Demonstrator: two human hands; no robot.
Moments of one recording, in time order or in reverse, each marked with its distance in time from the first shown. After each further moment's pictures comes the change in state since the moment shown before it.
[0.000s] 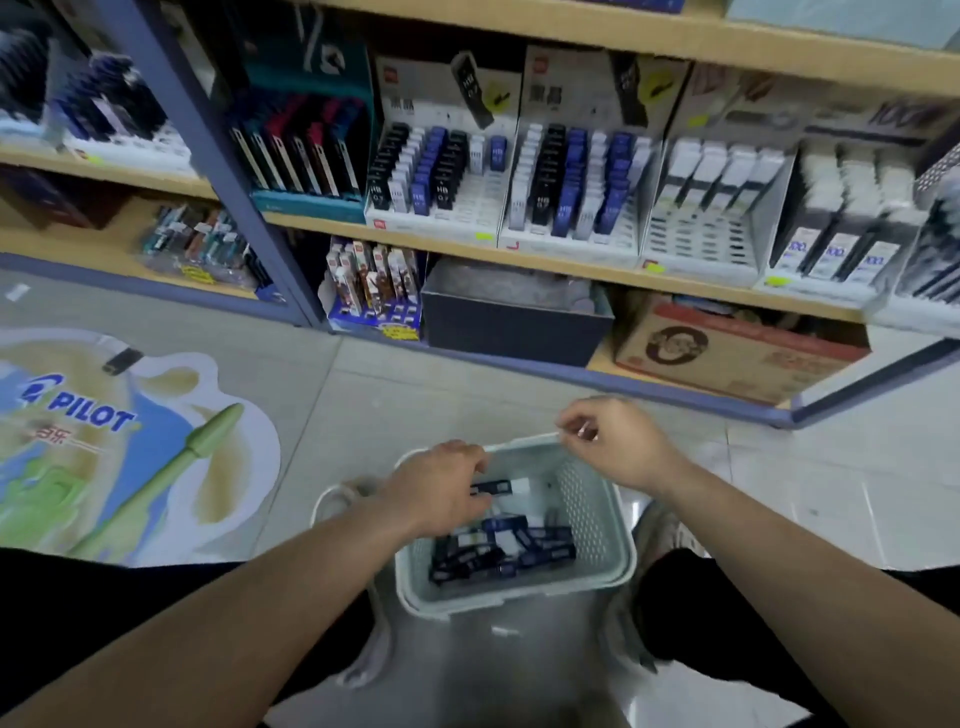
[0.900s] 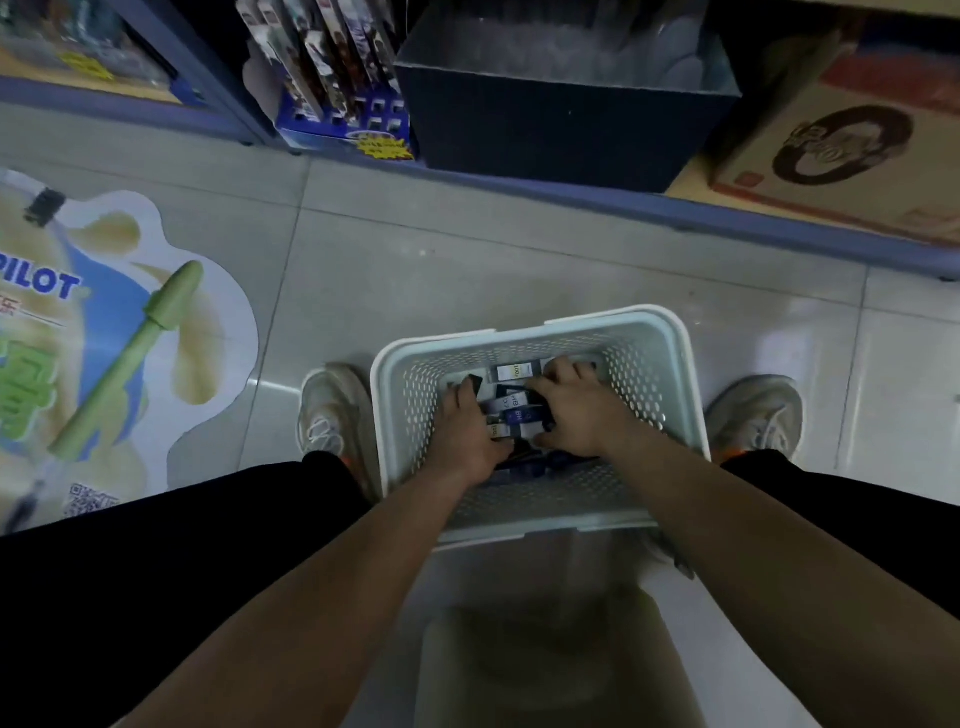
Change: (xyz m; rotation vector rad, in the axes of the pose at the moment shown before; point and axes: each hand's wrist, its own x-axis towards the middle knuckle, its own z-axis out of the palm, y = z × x) left_hand 0.096 -0.048 0.200 -0.518 0.013 -0.457; right_hand 0.057 0.099 0.215 -0.257 -0.528 -0.023
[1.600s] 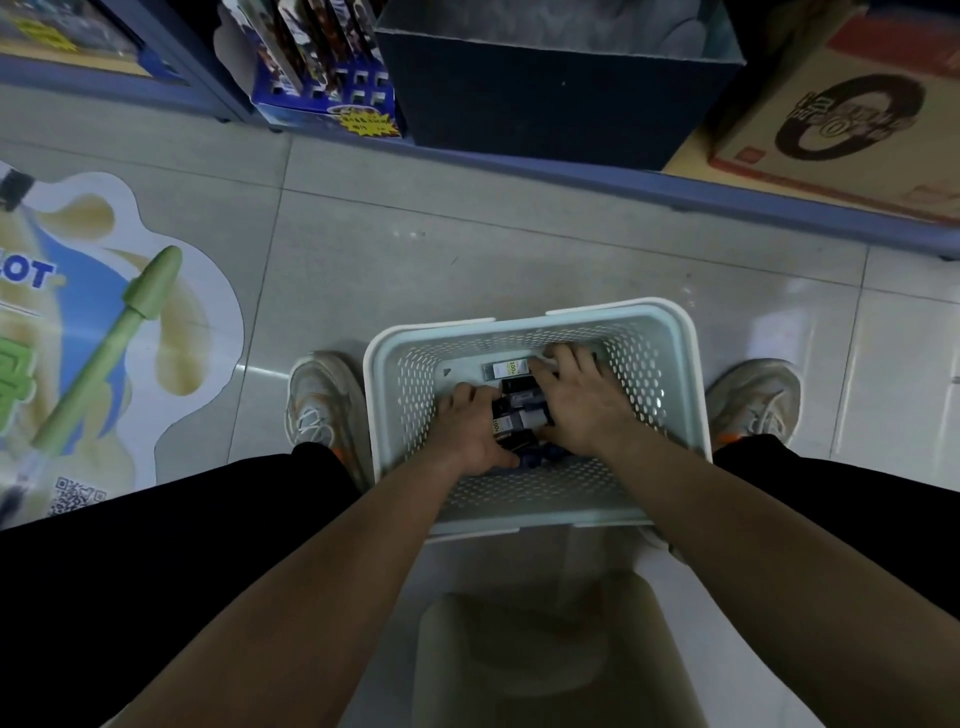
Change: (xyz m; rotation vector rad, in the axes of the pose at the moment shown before) left_hand 0.006 0.006 -0.002 0.268 -0.230 0.051; right_hand -0.009 -0.002 0.011 -0.146 0.129 0.030
